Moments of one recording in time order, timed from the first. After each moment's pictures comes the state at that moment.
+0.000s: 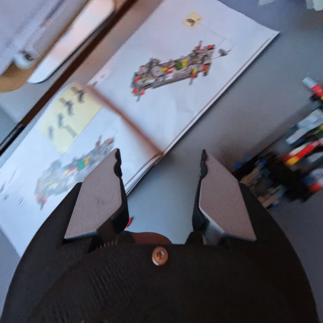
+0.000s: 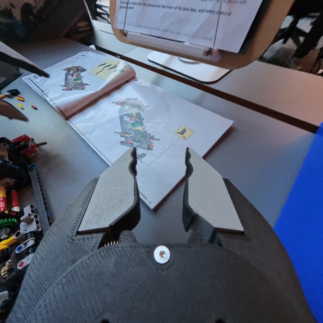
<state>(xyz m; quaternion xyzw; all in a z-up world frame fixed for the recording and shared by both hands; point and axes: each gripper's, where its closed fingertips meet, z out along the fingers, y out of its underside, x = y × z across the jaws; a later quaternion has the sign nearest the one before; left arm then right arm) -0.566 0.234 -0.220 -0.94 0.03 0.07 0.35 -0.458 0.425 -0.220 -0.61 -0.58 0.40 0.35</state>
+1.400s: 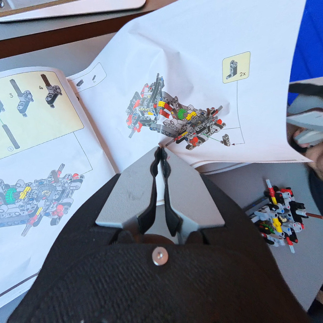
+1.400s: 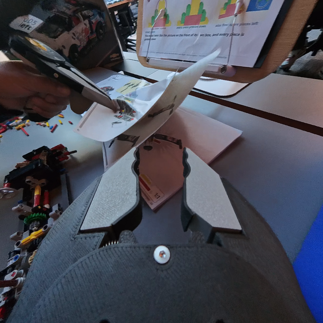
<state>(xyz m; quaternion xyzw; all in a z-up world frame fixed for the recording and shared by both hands) -0.586 0.305 -0.232 -0.92 -0.18 -0.09 0.35 -0.459 0.411 -0.206 -0.58 -0.57 0.48 0.33</state>
